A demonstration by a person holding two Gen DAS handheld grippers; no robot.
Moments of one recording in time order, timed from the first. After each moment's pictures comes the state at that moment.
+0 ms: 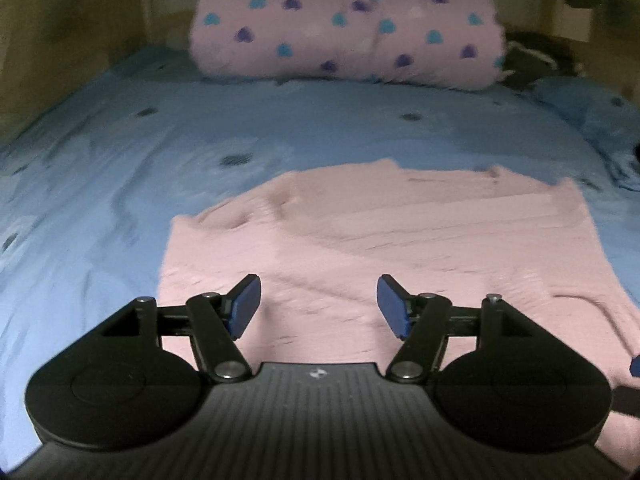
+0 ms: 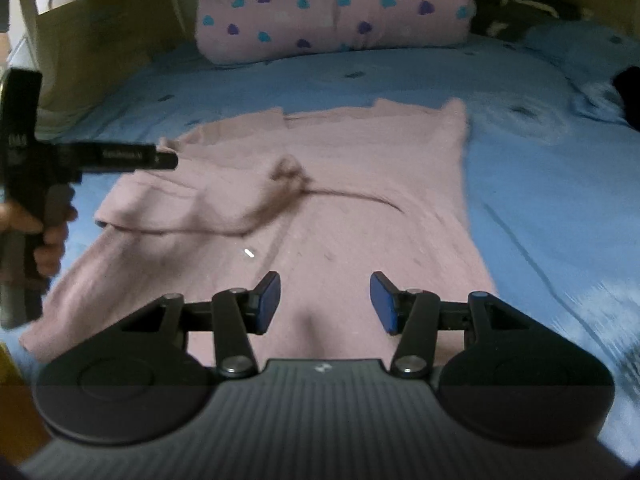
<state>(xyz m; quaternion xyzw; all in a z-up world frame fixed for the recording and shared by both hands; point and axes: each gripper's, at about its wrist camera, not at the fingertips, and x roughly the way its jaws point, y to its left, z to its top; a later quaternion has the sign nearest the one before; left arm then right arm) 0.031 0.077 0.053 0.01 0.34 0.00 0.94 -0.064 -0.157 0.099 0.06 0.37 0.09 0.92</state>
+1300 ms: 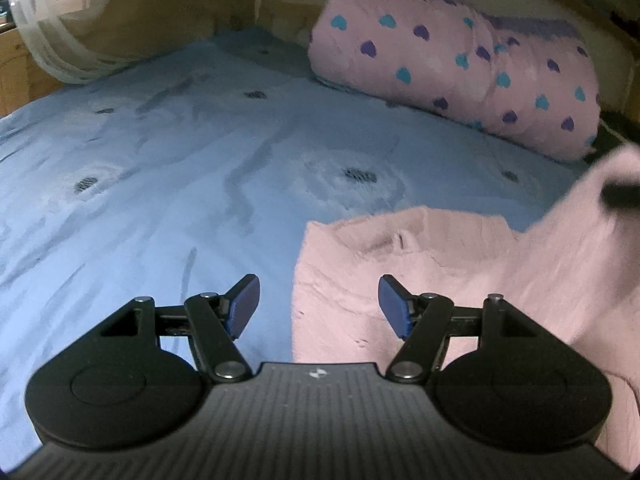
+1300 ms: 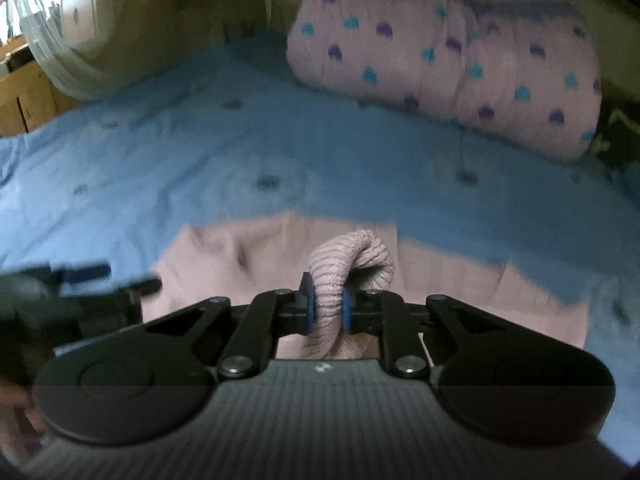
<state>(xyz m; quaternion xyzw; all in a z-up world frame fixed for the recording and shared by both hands) 0.020 0.163 0.068 -0.09 0.31 0.11 0.94 0.087 -0.018 0.184 -0.08 0.34 0.17 0.92</state>
